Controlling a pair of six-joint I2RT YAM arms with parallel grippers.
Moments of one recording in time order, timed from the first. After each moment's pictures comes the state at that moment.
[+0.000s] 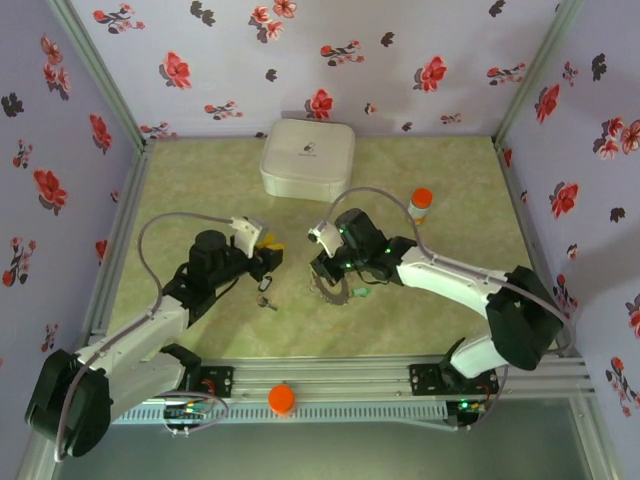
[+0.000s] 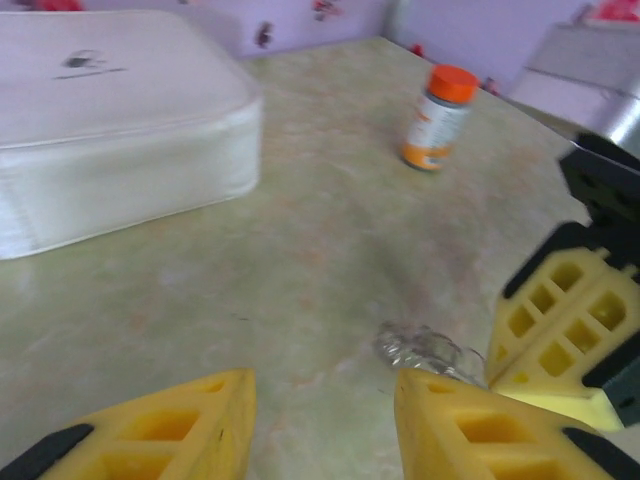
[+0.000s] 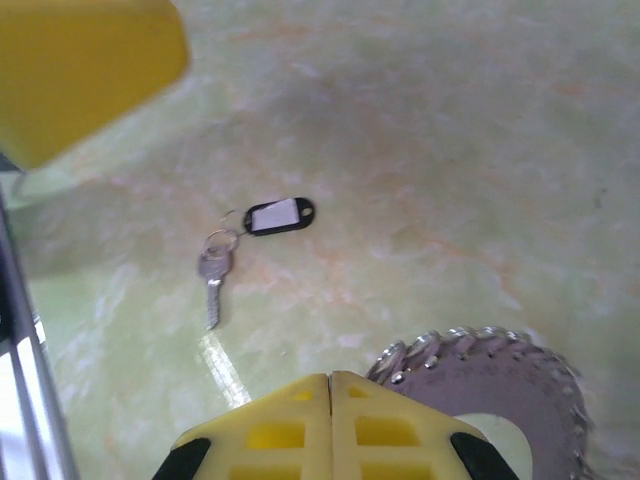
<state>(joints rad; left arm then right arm) -0.55 0.99 0.45 0.20 0.32 -0.05 0.82 1.45 0.91 -0.23 -0.37 0.03</state>
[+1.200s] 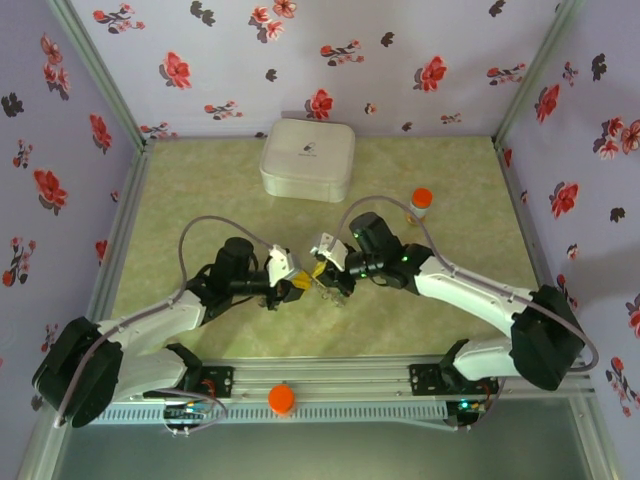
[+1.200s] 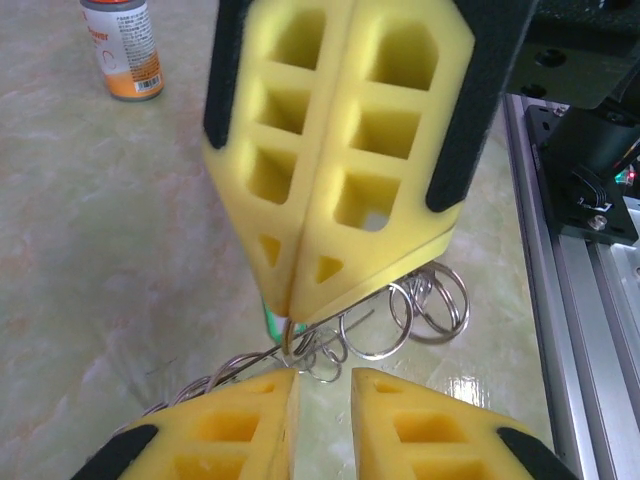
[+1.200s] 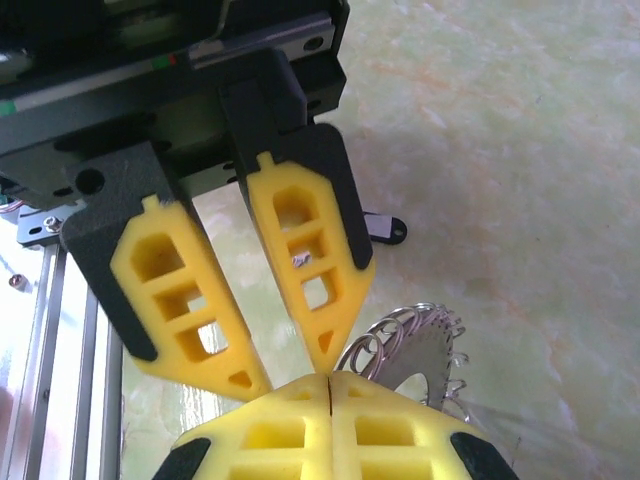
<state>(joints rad) -0.70 1.14 0.45 0.19 0.66 0.23 0.80 1.32 0.85 -0.24 -0.55 -0.30</state>
